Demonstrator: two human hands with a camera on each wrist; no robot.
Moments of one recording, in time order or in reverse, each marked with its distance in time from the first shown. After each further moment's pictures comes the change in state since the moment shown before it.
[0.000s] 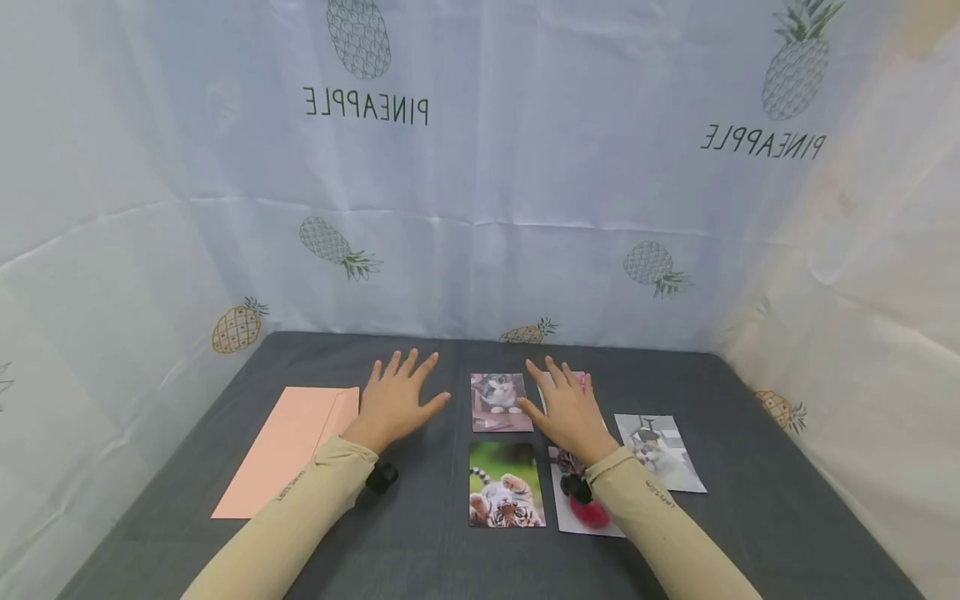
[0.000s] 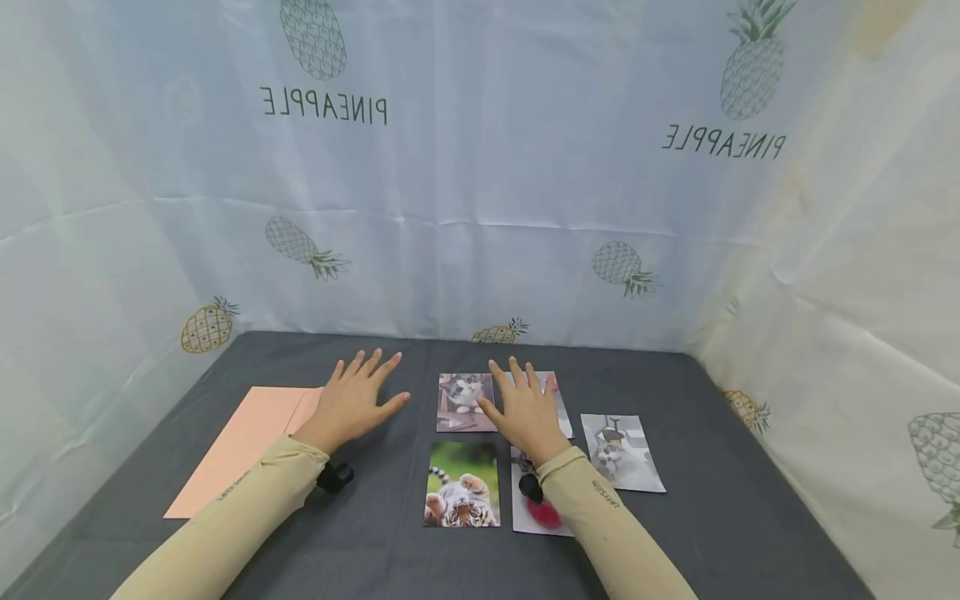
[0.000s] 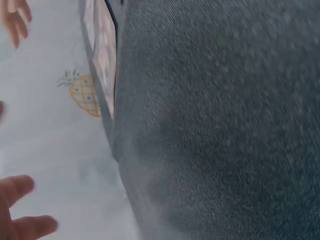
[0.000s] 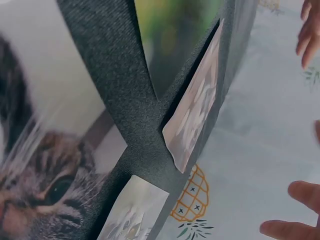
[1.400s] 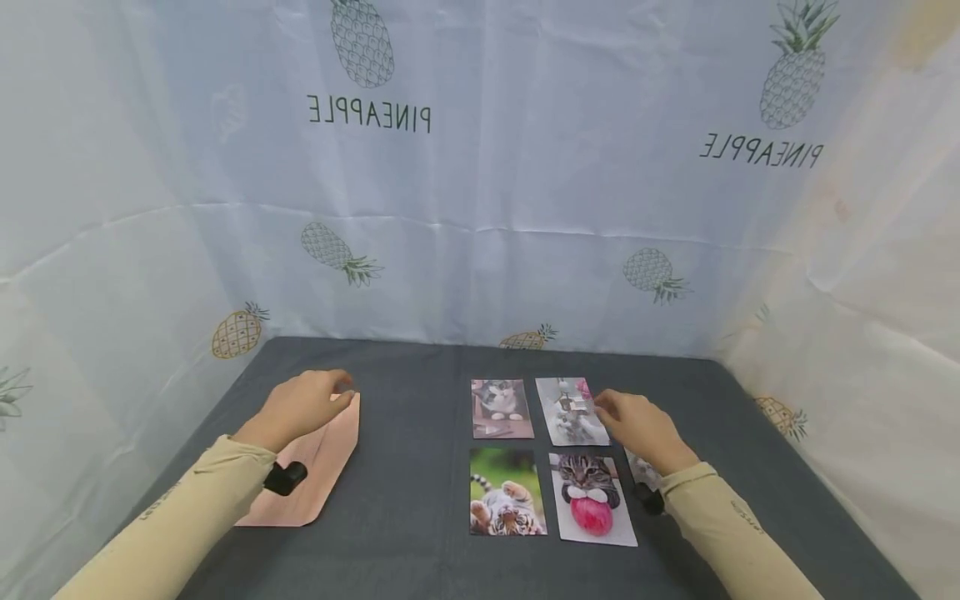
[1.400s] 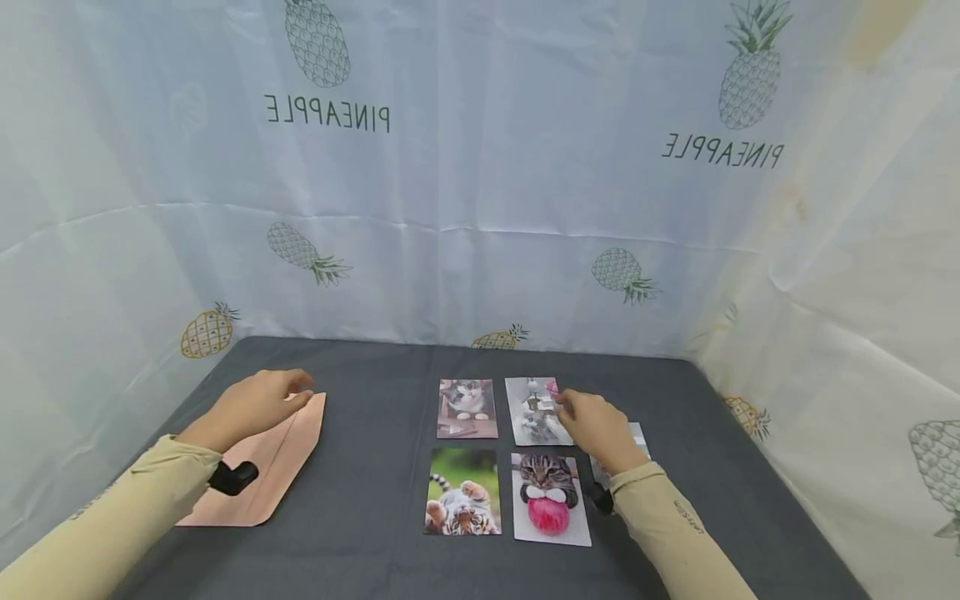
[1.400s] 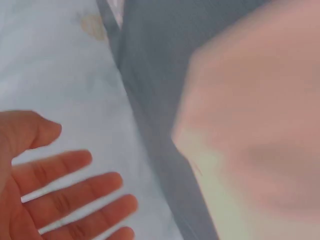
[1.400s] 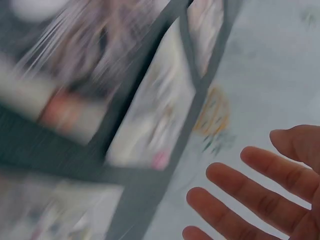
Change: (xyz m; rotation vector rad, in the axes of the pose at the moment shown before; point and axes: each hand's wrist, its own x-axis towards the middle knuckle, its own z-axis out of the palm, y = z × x) left_hand -0.042 -0.086 -0.065 -0.102 -0.150 -0.066; right_hand -0.032 0.073 -0.037 0.083 -0.148 0.164
